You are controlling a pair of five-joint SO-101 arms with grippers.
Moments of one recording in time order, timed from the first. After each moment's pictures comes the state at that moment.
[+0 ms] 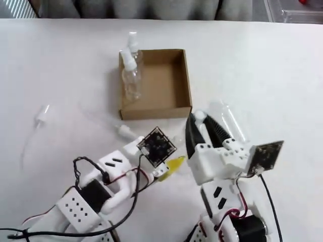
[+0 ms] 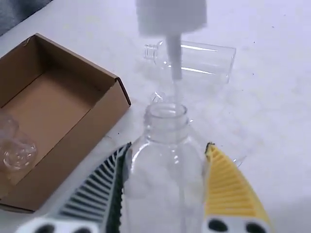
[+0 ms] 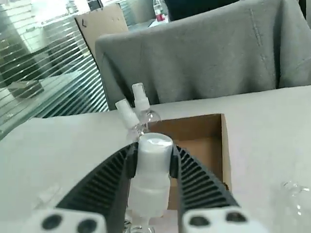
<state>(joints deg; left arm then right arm) 39.3 -67.4 76.4 33.2 -7.0 -20.4 -102.9 67.5 51.8 -16.1</state>
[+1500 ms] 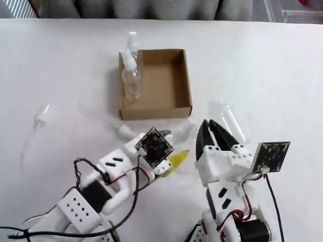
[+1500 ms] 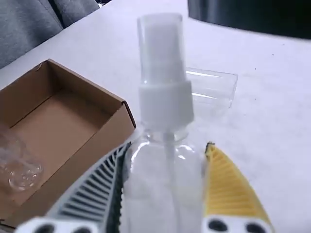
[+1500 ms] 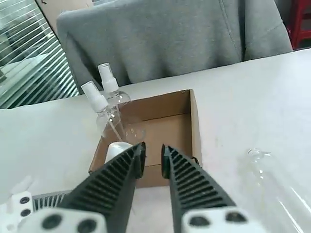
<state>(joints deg) 39.3 -67.4 78.5 24.9 -7.0 -14.3 -102.9 65.0 61.2 -16.5</state>
